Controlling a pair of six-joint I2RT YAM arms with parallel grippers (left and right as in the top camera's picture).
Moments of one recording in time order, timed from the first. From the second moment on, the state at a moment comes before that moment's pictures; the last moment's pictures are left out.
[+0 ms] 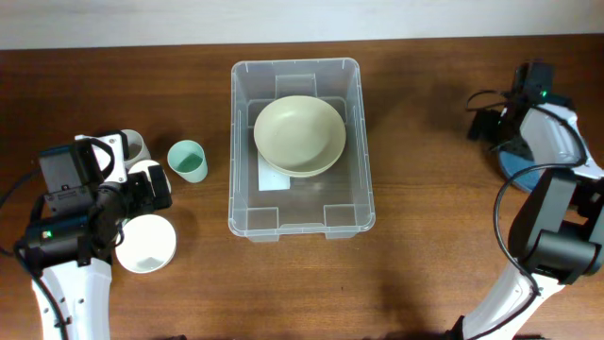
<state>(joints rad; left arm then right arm) 0.23 1.13 1.14 -0.94 0.08 0.02 -0.31 2.06 1.54 -0.73 0.15 0.14</state>
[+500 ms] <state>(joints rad) 0.23 1.13 1.14 -0.94 0.08 0.02 -0.31 2.06 1.41 -0.61 0.25 0.16</state>
